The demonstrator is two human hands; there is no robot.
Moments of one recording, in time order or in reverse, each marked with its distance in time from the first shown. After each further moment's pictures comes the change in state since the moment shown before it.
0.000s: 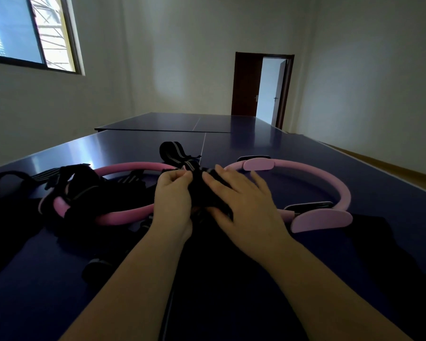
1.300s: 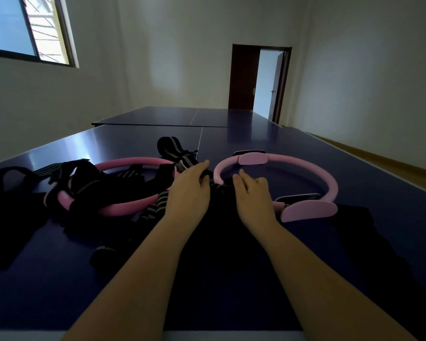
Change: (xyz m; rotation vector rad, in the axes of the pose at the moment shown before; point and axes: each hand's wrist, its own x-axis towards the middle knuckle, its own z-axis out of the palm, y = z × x) left_hand 0.011 -0.017 0.000 1.178 -0.218 0.539; right_hand 0.007 0.040 0.030 0.291 0.018 0.607
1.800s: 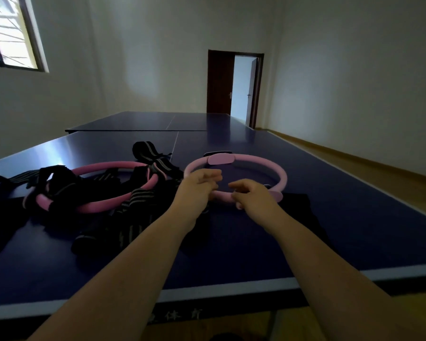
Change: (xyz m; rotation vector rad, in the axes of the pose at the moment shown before) left_hand -0.051 0.087 0.019 -0.731 -0.267 -0.257; right_hand -0.059 0.027 -0.109 0.364 -0.203 0.167
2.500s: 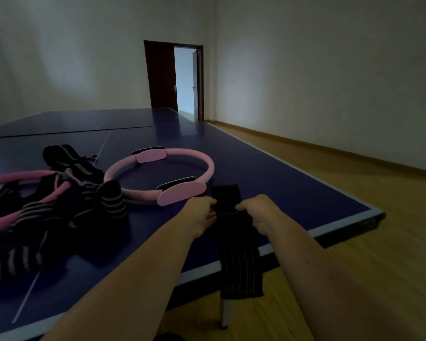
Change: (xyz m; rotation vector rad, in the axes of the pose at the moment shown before) left_hand 0.002 -0.038 0.186 -0.281 -0.205 -0.542; right_hand -0.042 0.102 -0.134 0.319 0.306 0.597
